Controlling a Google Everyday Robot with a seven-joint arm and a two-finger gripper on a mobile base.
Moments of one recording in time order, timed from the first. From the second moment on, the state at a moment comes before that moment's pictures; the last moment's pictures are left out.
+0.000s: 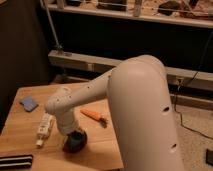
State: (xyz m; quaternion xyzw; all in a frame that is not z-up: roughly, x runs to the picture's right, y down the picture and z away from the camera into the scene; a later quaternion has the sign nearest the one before) arm -0.177 0.242 0.735 -0.39 0.19 0.36 0.83
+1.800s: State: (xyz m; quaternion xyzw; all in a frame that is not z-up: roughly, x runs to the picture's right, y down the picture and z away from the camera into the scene) arm -0.093 0.076 0.755 -0.28 0.14 0.64 0.70
